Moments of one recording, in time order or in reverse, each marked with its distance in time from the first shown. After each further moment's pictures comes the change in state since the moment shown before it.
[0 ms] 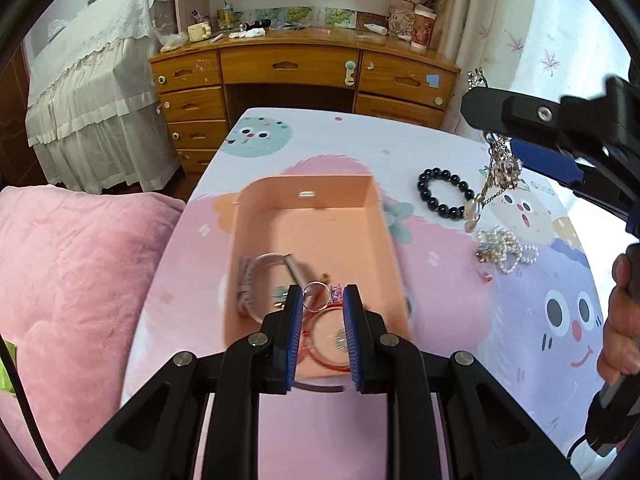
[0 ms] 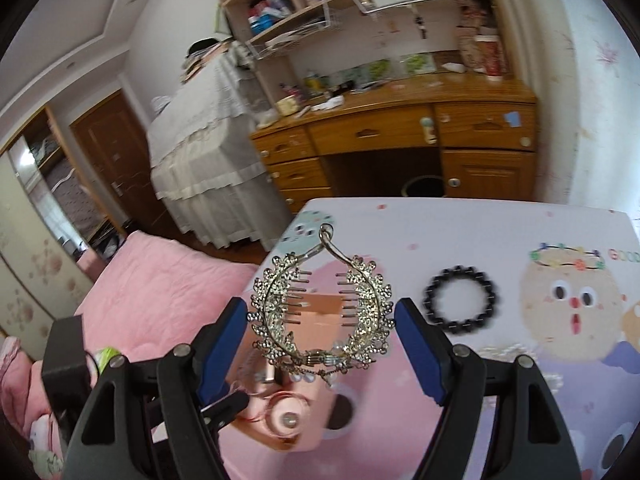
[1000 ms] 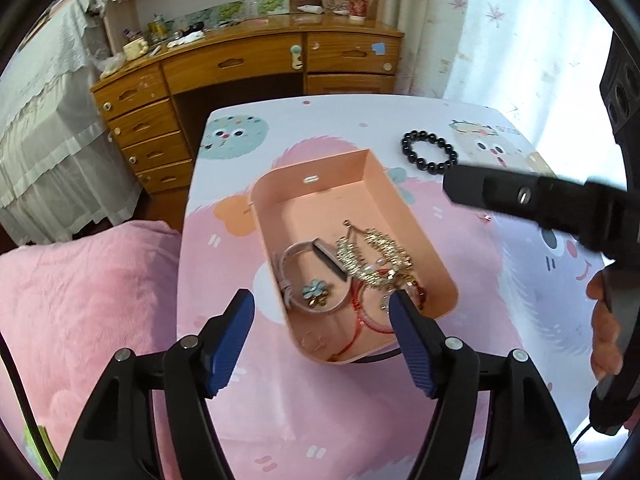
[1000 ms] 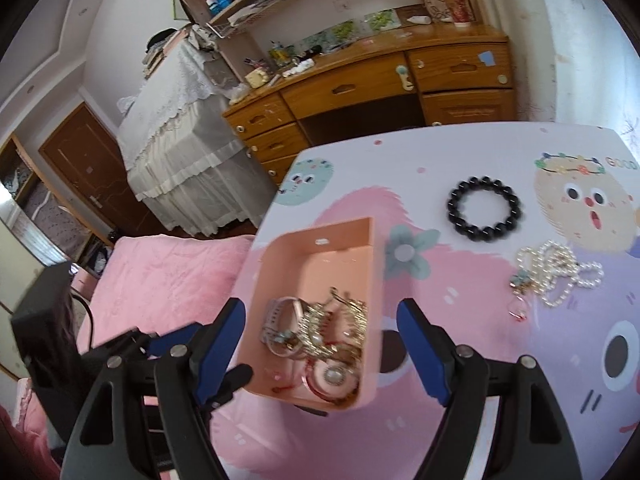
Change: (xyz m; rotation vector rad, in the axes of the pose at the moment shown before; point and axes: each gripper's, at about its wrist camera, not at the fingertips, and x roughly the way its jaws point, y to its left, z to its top) left arm -0.003 0.038 0.006 0.262 0.061 -0.125; right arm 0.014 0.022 -0.047 0.186 0.103 -0.091
